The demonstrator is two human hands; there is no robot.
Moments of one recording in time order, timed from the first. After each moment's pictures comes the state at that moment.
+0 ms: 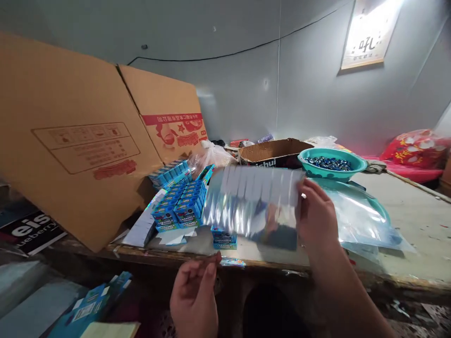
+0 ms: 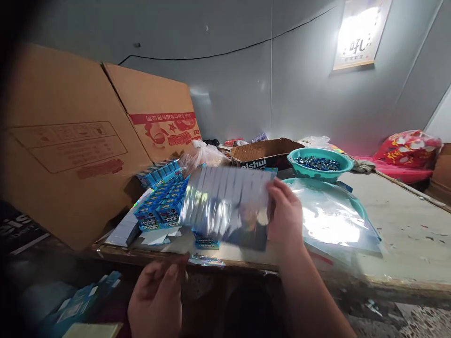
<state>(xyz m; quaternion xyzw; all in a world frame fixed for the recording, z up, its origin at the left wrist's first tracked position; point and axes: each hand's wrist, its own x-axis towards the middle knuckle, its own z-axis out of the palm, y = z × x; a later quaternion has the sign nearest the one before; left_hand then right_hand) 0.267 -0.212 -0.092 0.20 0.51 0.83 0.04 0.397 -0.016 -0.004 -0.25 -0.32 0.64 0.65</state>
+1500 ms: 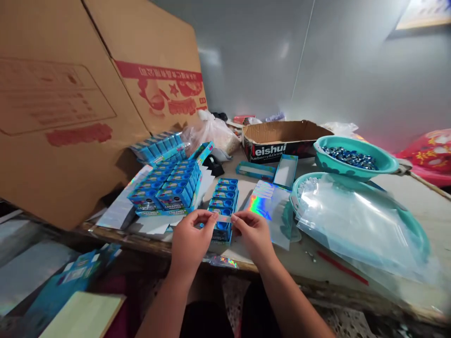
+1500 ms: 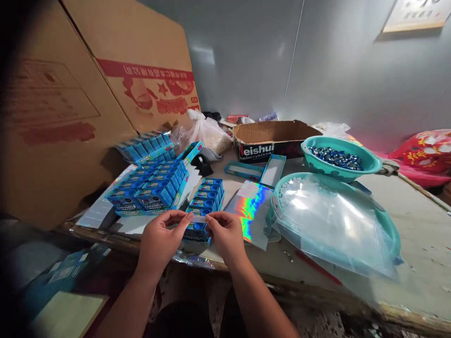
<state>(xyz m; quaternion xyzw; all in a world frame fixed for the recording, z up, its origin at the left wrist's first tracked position) 0.179 -0.128 -0.090 0.31 0.77 0.55 0.04 0.288 -0.028 -0.111 -0.24 -0.51 0.73 0.38</state>
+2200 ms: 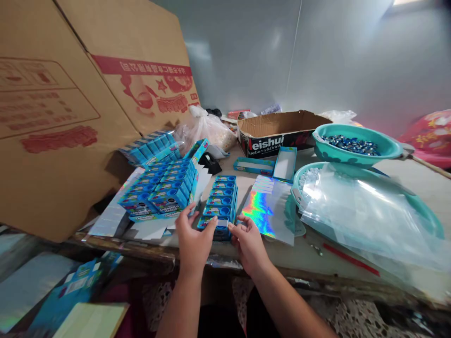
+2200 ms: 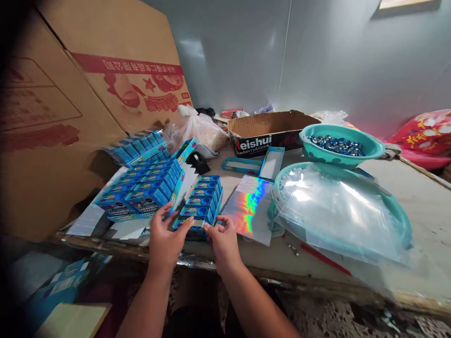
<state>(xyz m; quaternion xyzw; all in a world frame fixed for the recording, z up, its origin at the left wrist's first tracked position) 0.168 -0.107 -0.141 0.26 0.74 0.62 -0.03 0.268 -0.044 -0.162 -0.33 -0.33 0.81 0.36</state>
